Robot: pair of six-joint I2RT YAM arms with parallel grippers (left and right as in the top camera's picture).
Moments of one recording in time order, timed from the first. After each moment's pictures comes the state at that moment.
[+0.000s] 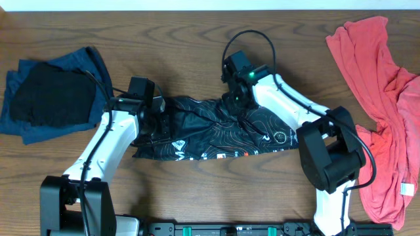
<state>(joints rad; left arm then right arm) -0.13 1.55 0.97 -0.89 0.23 -0.25 0.52 2.08 1.50 -0.79 -0.11 0.16</state>
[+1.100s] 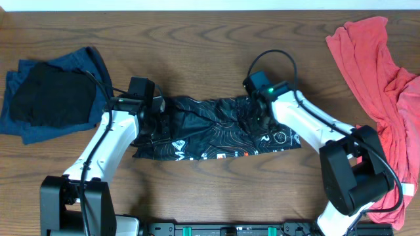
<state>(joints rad) -0.13 1.55 0.97 -0.89 0.23 -0.25 0.48 1.87 1.21 -0.88 0.01 0.24</state>
